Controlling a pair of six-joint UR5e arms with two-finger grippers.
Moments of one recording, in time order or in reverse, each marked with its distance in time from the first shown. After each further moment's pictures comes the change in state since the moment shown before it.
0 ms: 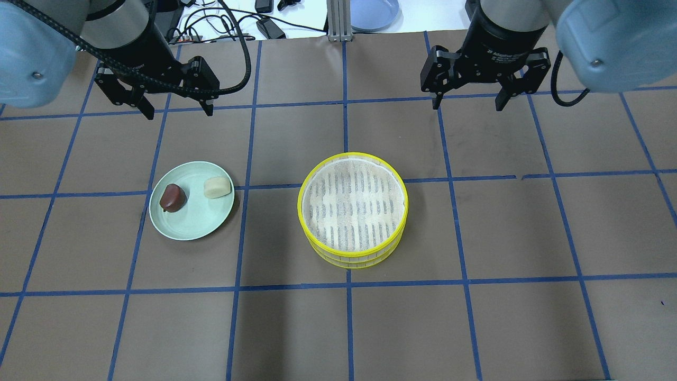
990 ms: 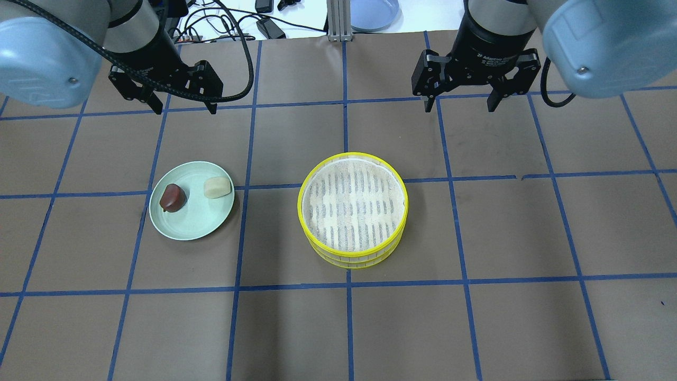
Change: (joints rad) left arm 0.025 -0.093 -0.045 0.154 0.000 0.105; right arm 0.011 0.004 0.001 -0.004 -0.001 -0.004
